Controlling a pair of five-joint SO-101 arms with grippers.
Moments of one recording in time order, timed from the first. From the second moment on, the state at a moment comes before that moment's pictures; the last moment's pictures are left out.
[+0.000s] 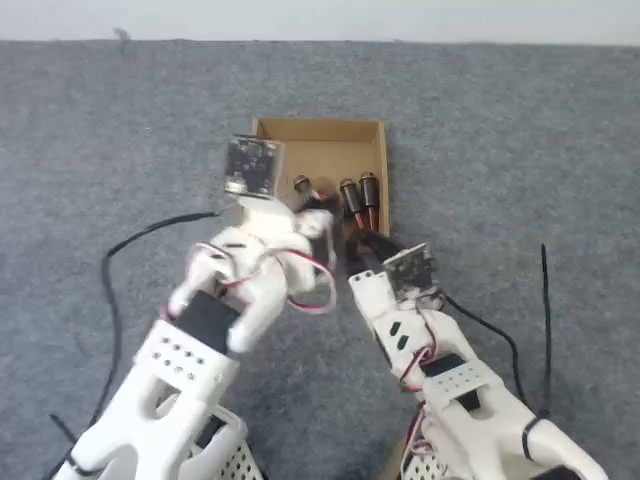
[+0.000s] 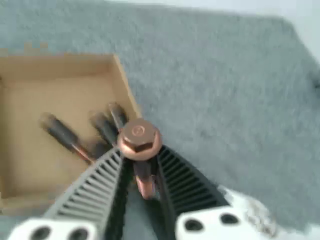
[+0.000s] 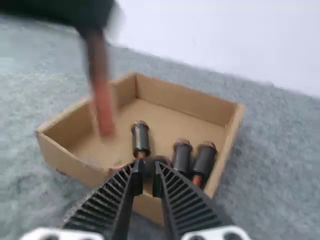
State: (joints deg) left arm 22.9 -49.8 52.5 39.6 26.9; right arm -26.3 -38.0 94.3 -31.9 3.5
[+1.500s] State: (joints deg) left arm -8.8 -25.1 54.1 51.9 19.7; right arm -21.4 -46.4 60.5 45.9 -18.6
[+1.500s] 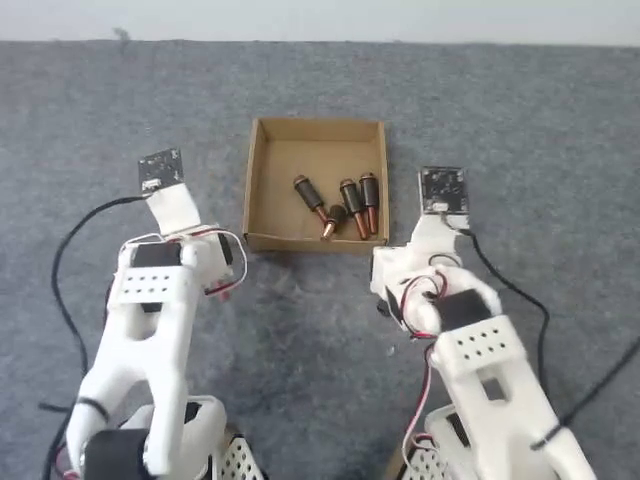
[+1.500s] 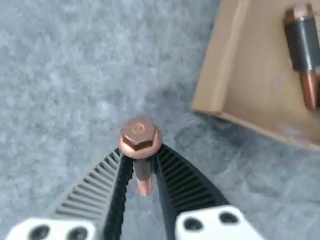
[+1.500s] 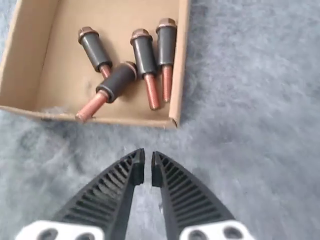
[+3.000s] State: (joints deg) left arm -8.5 -4.9 40.6 52.6 15.3; right arm -21.4 -6.2 42.9 56.0 -26.6
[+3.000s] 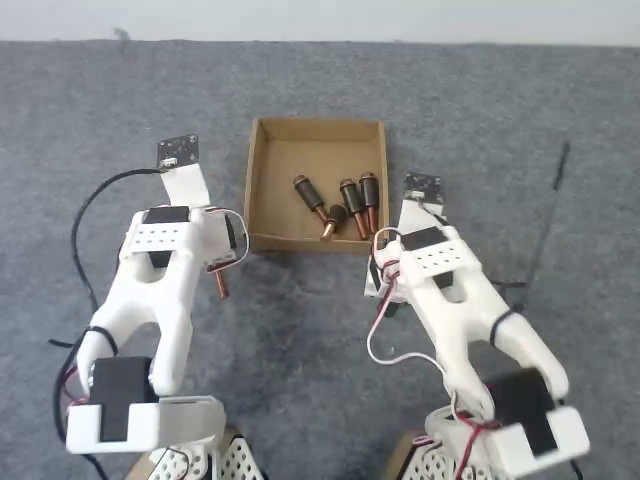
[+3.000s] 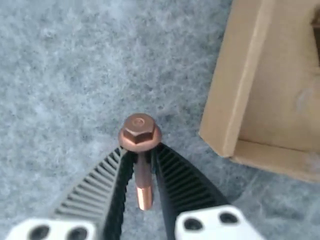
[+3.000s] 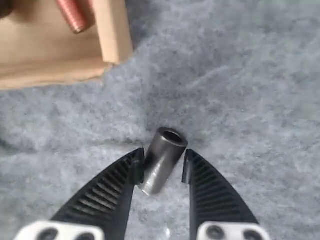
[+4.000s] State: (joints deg) left arm -8.5 -4.9 40.6 52.6 15.1; right arm -12.5 -15.4 43.1 53.0 -19.6
